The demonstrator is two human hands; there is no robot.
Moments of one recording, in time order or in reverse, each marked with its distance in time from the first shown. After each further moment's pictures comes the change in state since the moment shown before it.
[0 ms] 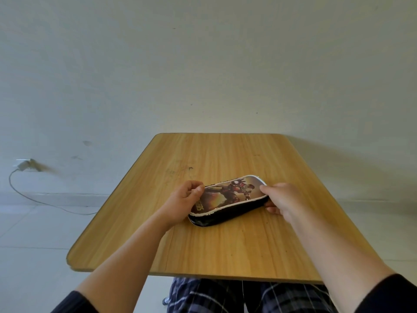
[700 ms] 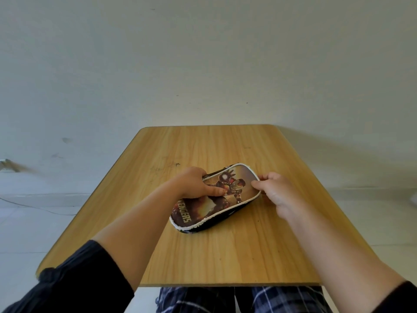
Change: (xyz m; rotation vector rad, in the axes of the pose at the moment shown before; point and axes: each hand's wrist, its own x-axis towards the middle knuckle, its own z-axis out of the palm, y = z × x) left_hand 0.067 0.048 0.022 0.596 -0.234 -0.121; right_hand 0.003 -0.003 -0.007 0.065 -0.062 -0.118
